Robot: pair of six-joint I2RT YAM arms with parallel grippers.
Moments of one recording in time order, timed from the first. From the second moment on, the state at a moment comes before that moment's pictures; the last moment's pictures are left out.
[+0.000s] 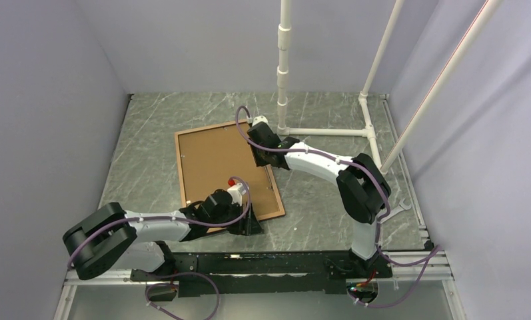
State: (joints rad) left arm -0.92 1.27 0.31 0.33 0.27 -0.84; right arm 0.79 1.89 1.38 -0.34 0.25 0.29
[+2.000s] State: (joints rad) left arm -0.46 0.74 0.35 -0.64 -0.25 -0.94; right arm 0.91 1.56 1.09 -0.13 -0.08 0.48
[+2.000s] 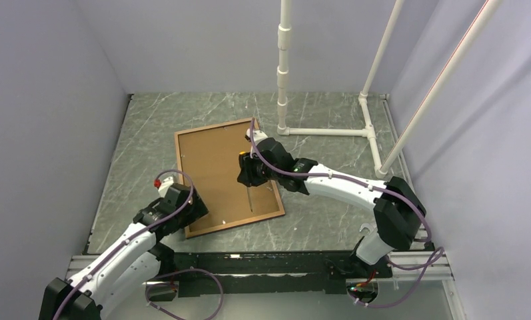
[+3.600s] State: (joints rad) left arm 0.19 1.46 0.74 -0.43 0.47 -0.44; right arm 1.05 2.11 1.54 0.15 0.24 0.63
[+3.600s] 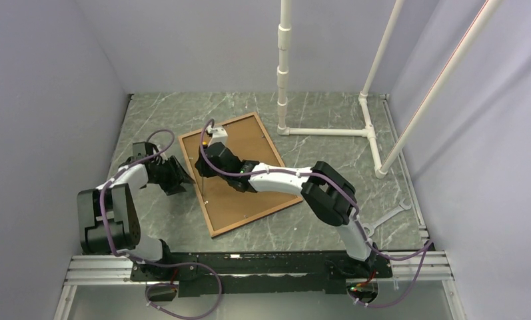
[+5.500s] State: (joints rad) left arm 0.07 1.62 0.86 -0.49 0.39 -0.43; right arm 1.12 2.15 1.64 -0.11 0.24 0.58
